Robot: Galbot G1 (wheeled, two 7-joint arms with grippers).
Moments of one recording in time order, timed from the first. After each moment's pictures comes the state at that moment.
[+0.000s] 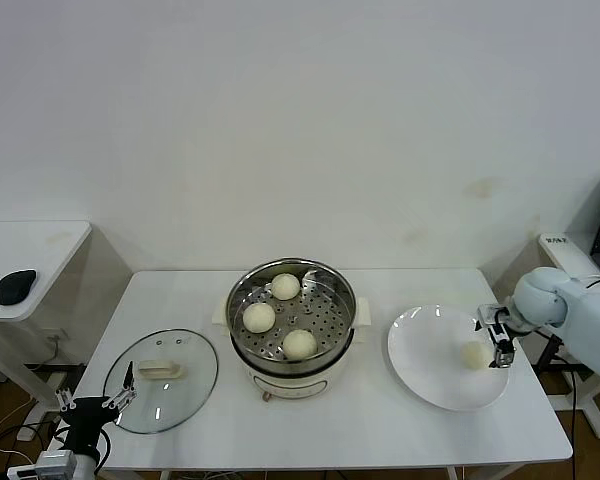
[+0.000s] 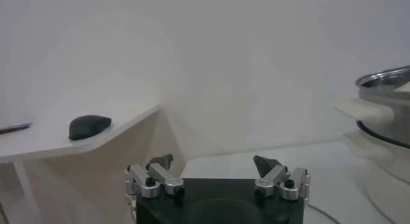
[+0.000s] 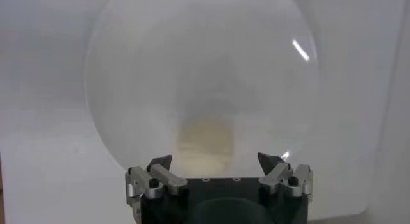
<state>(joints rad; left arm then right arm) 1.71 -1.17 -0.75 -1.99 -0.27 -0.04 -0.16 -0.06 0.53 -0.80 1.30 -0.20 -0.22 -1.02</state>
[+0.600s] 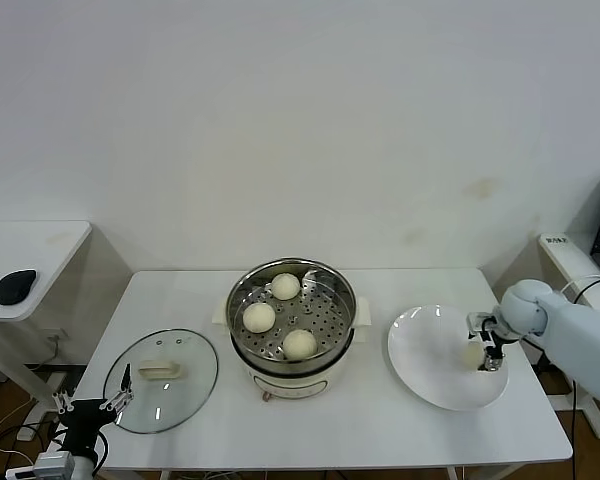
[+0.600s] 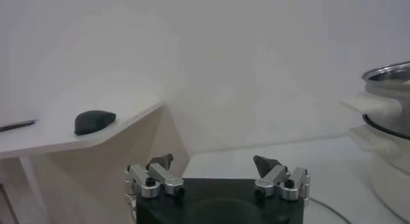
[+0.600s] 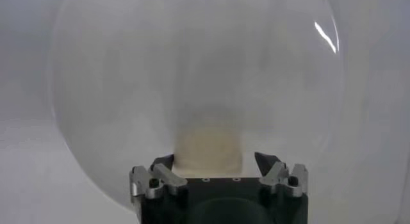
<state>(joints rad) 1.71 -1.18 -0.76 -1.98 -0.27 -0.04 -0.16 -0.14 0.61 -0.73 1.20 -0.25 -0.22 -1.00</state>
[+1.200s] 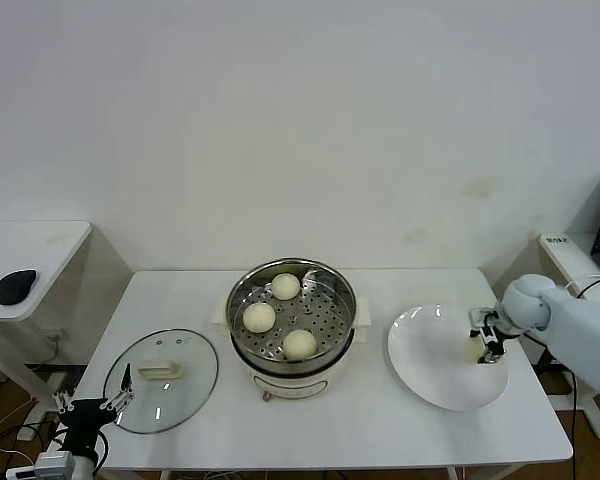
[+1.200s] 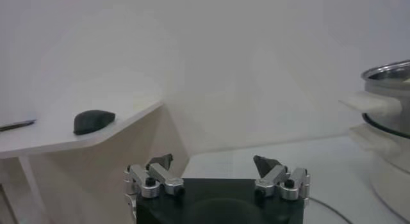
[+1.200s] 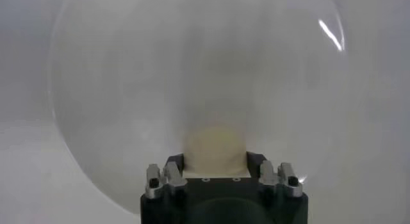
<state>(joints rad) 1.71 -1.18 -0.75 -1.98 -0.27 -0.04 -0.16 -0.05 0.57 -0.78 1.24 -0.21 -0.21 -1.03</state>
